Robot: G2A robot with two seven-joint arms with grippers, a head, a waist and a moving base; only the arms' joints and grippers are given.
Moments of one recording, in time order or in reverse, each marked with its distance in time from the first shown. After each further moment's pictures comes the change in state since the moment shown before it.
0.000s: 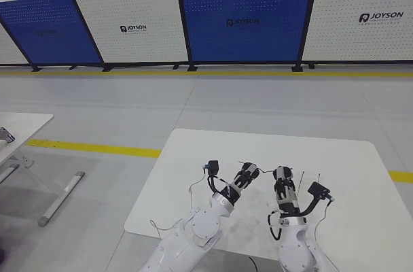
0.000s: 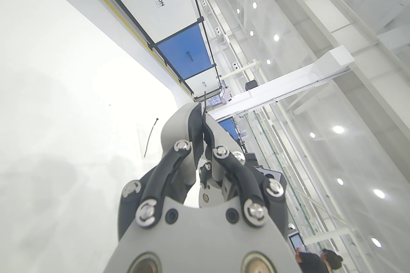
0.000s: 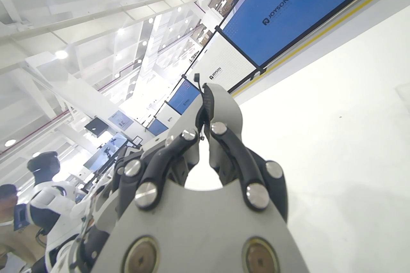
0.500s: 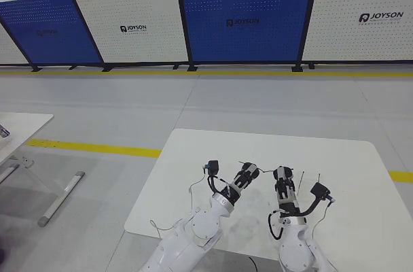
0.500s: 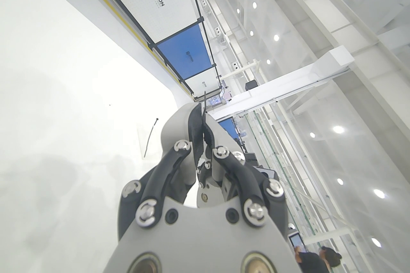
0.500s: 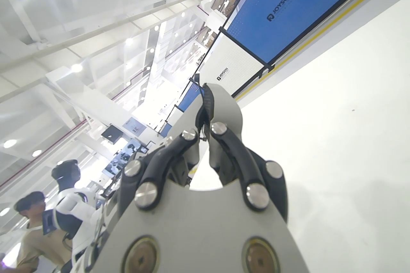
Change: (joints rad) left arm 0.000 0.000 0.000 0.000 0.000 0.000 0.000; right arm 0.007 -0.013 0.004 0.035 0.088 -0.049 -0.007
